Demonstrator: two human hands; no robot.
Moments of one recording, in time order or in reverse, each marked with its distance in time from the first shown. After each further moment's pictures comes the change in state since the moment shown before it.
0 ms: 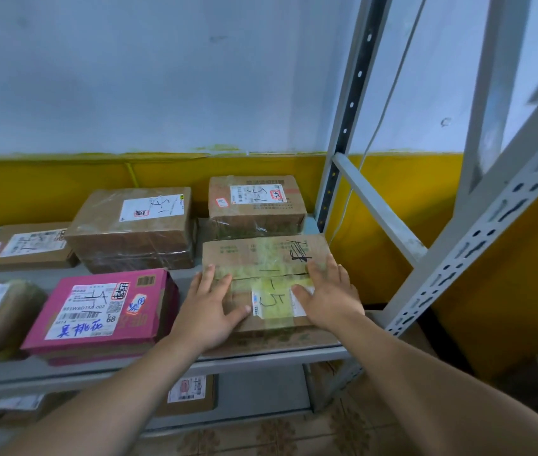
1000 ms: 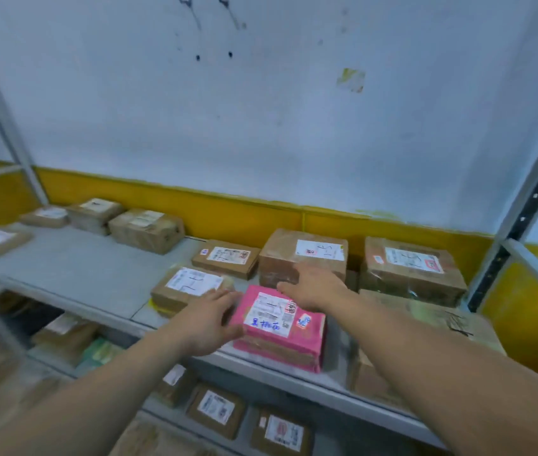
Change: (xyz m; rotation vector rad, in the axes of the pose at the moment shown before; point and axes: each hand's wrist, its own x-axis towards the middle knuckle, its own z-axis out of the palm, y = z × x) left_hand -0.167 -0.158 -0.166 0.107 0.100 -0.255; right_hand -0.052 -0.298 -0.041 -0.001 -0.060 -0.556
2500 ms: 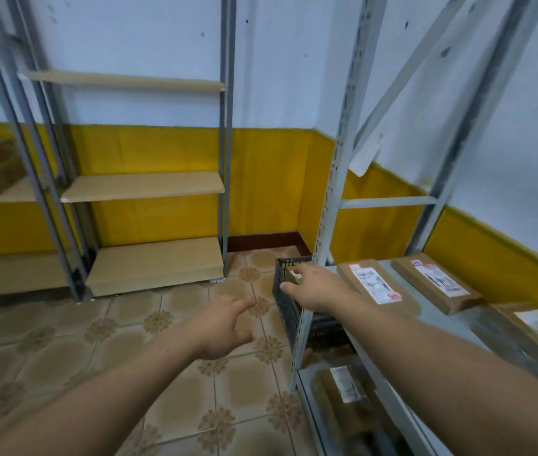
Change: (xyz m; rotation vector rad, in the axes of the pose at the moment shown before) left_hand -0.148 -0.807 -0.207 -0.194 0.225 -0.878; right_hand 0.296 -0.947 0.273 -0.193 -0.344 -0.920
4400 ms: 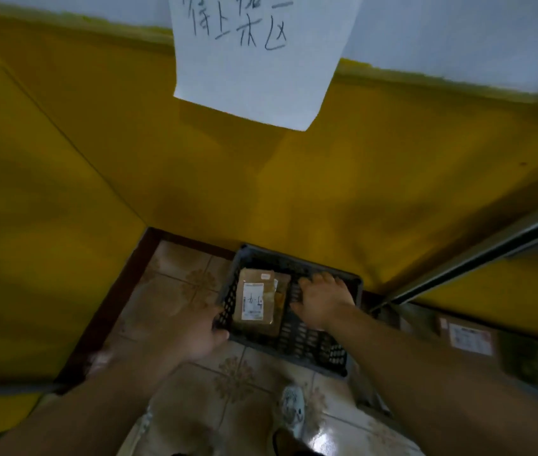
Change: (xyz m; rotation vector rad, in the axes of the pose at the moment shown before) left_hand 0.976 -0.123 -0.024 0.322 -0.716 0.630; right_hand 0.707 0.236 0.034 0.216 -0.246 0.882
